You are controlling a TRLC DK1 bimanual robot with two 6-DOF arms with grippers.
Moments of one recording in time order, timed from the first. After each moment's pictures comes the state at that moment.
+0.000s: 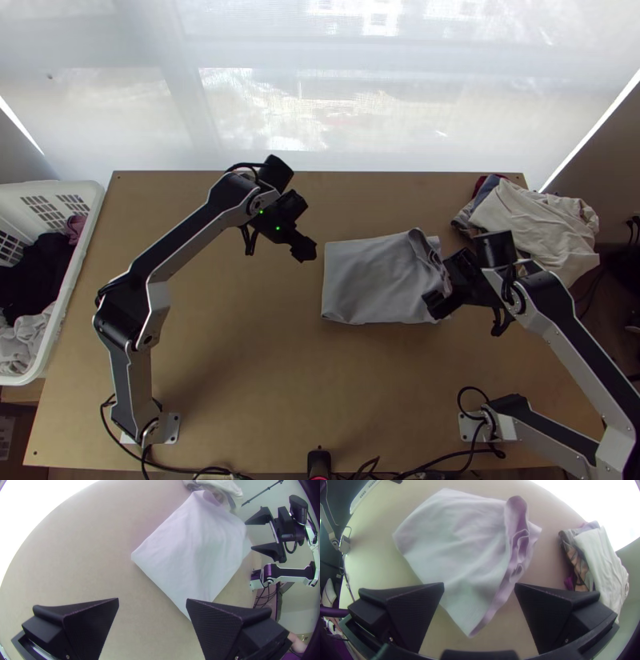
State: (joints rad) left arm -0.54 2.01 1.92 -1.06 0.36 0.17; right arm 0.29 1.14 0.93 -0.83 -0.14 -0.28
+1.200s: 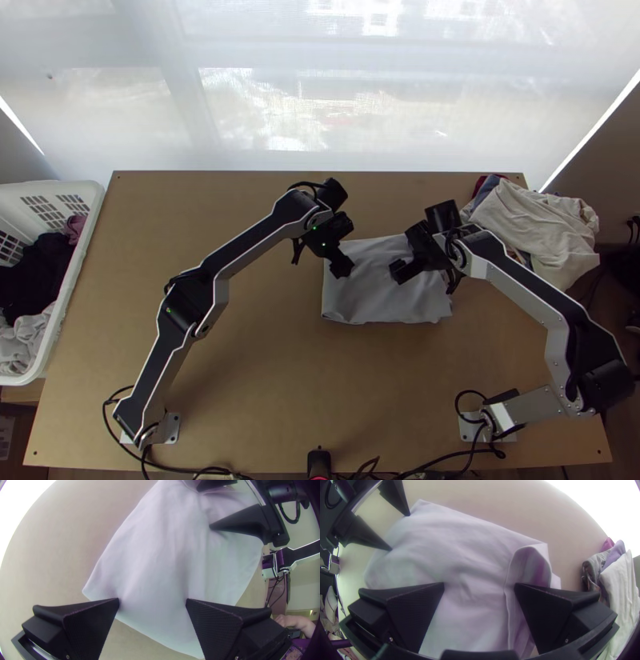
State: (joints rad) left arm -0.69 2.33 2.22 -1.09 0.32 0.22; right arm 0.35 1.61 1.10 -0.56 -0.13 -0.21
